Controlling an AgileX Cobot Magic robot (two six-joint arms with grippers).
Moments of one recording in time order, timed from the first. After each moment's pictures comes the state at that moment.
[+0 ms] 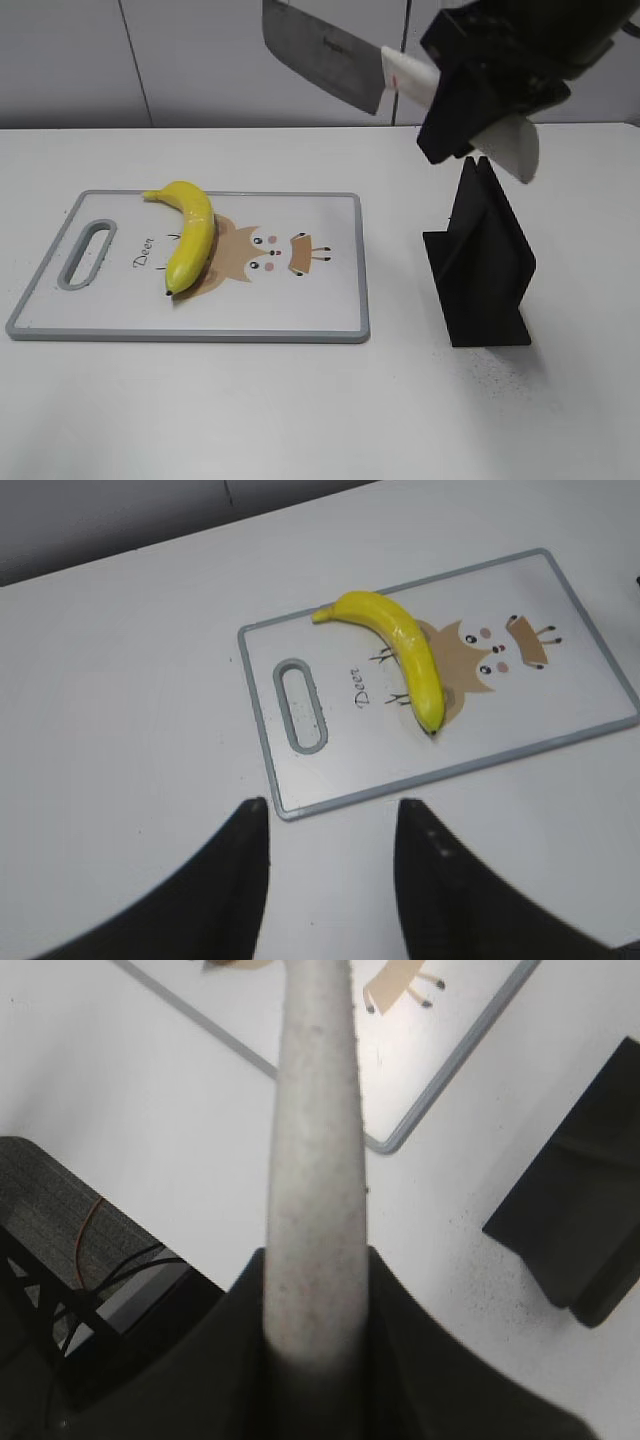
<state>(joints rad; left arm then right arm) -0.25 0.88 -1.23 -0.01 1.22 0.12 0.48 1.56 -1.46 0.32 1.20 -0.12</state>
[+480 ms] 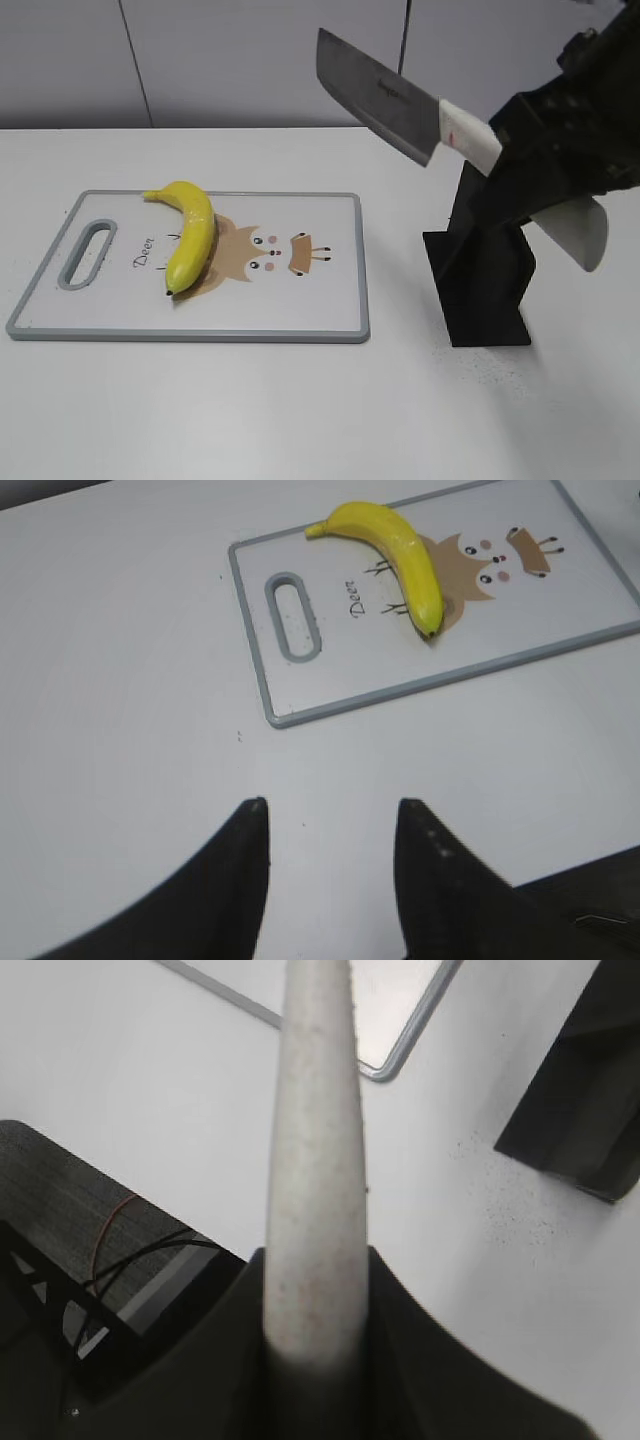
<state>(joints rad) -0.25 0.45 -0.82 -0.01 1.22 0.12 0.48 1.34 -1.18 0.31 1.10 -0.04</state>
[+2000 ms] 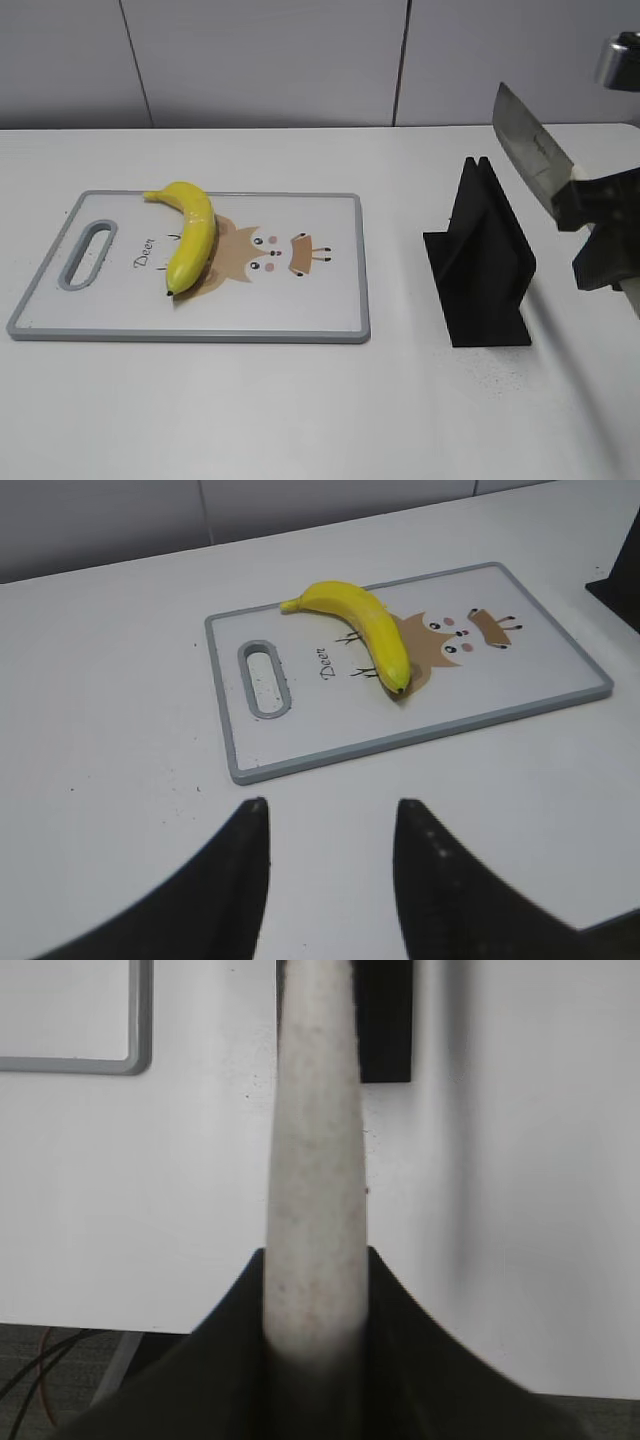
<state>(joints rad) -0.24 0.02 -0.51 -0.08 1.05 0.12 0.48 1.20 -0.92 -0.02 0.99 0.49</state>
